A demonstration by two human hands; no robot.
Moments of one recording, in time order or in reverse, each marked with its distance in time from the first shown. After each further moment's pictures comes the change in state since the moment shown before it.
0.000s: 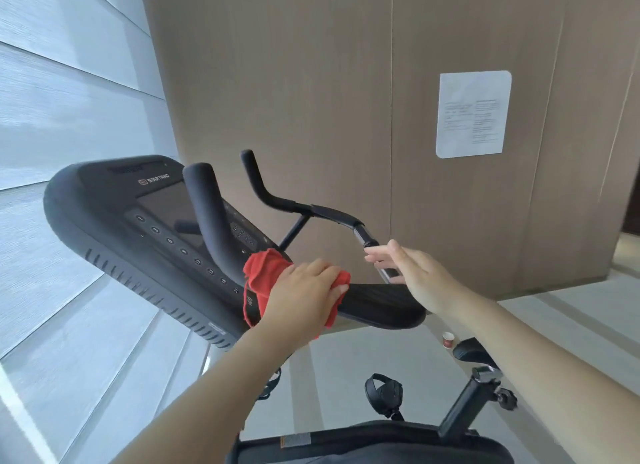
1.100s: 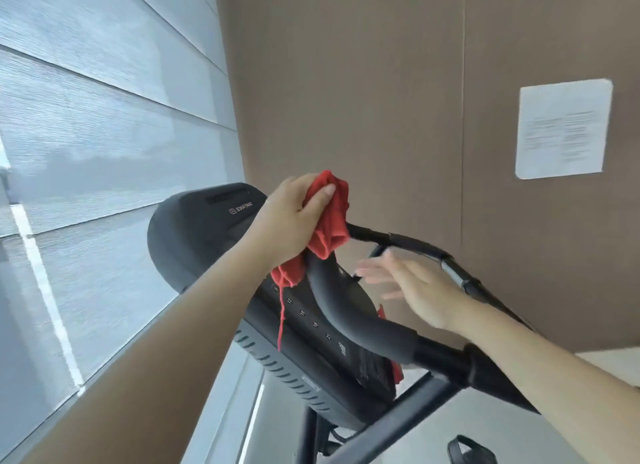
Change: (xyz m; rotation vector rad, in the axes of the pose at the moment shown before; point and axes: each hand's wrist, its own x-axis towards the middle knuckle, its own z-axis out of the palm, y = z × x) left_hand 0.040 -0.148 -0.123 -0.466 0.373 -0.125; right_hand 0.119 -0.048 0.114 0.102 -0.201 -0.130
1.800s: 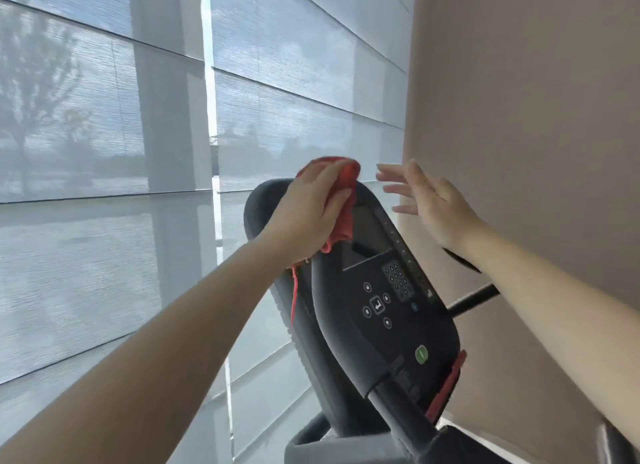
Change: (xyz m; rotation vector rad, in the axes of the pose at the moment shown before) left_hand -0.003 0.041 0.028 0.620 0.339 -0.236; right_hand 0.121 -0.035 -0.060 0.257 -0.241 -0.560
